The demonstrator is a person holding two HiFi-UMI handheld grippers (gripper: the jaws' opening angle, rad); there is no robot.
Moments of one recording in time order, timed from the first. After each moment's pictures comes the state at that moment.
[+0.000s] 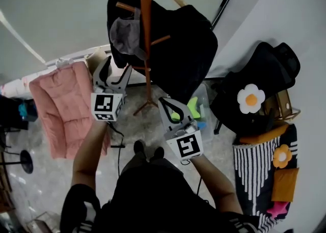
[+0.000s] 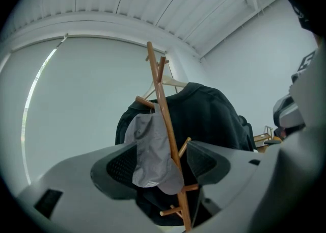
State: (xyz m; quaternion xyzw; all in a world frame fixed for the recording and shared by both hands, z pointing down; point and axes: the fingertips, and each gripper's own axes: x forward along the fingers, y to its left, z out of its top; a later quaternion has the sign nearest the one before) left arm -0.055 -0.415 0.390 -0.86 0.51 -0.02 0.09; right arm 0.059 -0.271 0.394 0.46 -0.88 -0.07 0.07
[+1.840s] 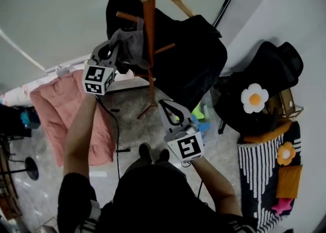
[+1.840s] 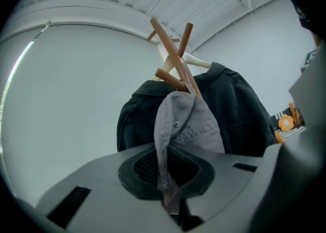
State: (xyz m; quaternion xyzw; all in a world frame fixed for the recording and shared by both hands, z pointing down) left arm -0.081 -0.552 0.383 -0.88 0.45 -0.07 0.11; right arm 0.039 -0.319 0.404 0.48 -0.88 -0.03 0.06
